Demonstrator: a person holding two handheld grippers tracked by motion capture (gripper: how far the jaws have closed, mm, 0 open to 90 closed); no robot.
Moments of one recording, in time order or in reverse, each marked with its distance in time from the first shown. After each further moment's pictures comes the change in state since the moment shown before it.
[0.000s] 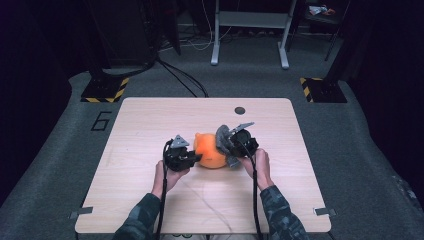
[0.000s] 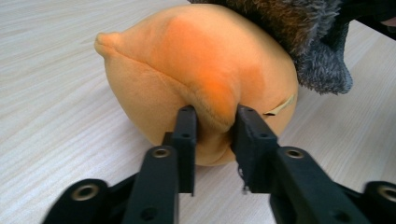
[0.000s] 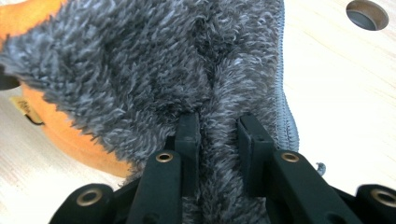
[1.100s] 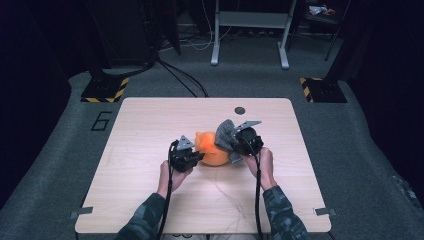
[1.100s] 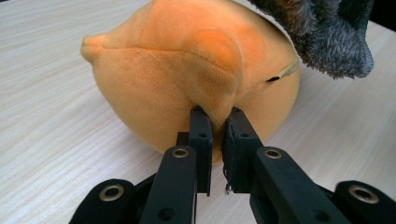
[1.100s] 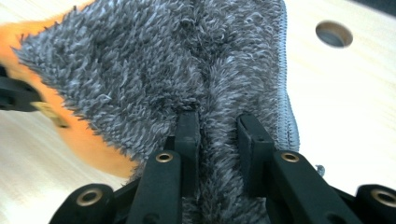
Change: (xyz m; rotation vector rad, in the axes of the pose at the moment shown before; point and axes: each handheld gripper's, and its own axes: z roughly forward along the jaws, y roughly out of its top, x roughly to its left) left arm -0.013 0.005 0.009 -0.012 0.030 0.039; right arm -0.004 0.002 -0.021 -0.084 -0.026 0.023
